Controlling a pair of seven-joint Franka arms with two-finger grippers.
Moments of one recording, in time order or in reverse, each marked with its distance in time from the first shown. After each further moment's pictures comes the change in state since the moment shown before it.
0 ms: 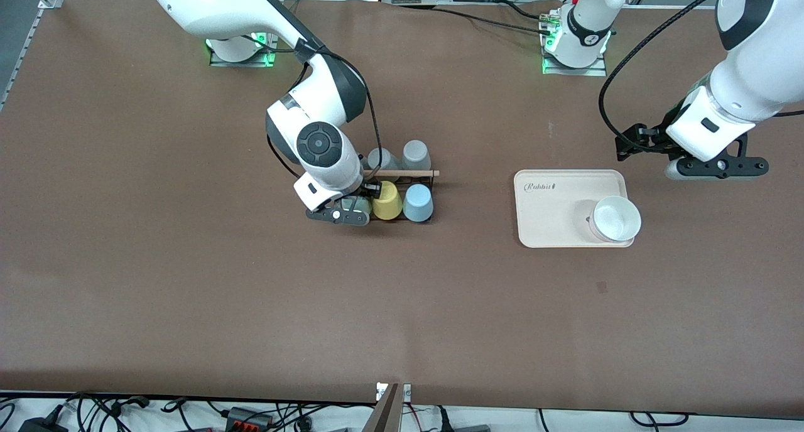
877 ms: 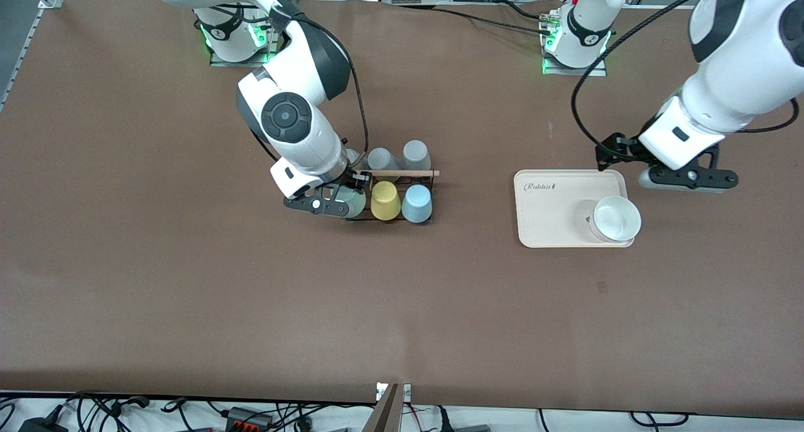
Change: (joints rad) left arm 0.013 0.029 -0.032 -0.004 0.001 0.081 0.050; right arm -0.027 -0.104 0.004 -0.009 0.064 -0.043 -0.001
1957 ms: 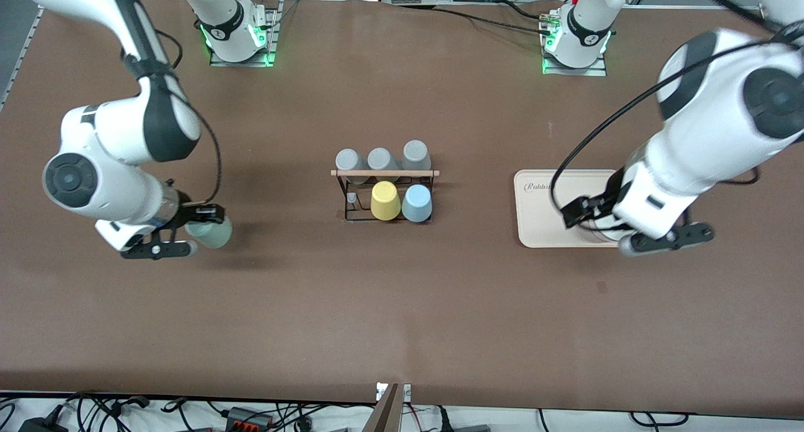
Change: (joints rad) left arm 0.041 0.283 -0.160 0.398 0.018 -0.072 -0.327; right arm -0.284 -0.108 -0.136 -0.076 0.001 -0.106 -0.583
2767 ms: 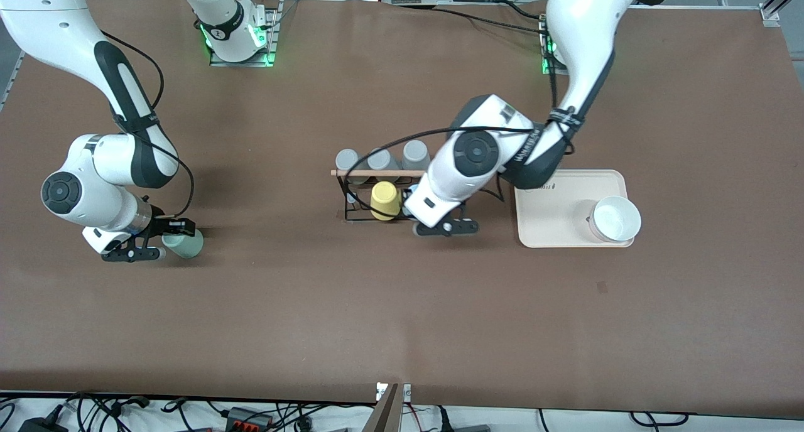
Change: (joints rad) left arm -0.372 0.322 0.017 -0.018 -0.058 0.354 -0.250; right arm -0.188 0.100 -0.112 -0.308 -0.007 0.497 -0.311
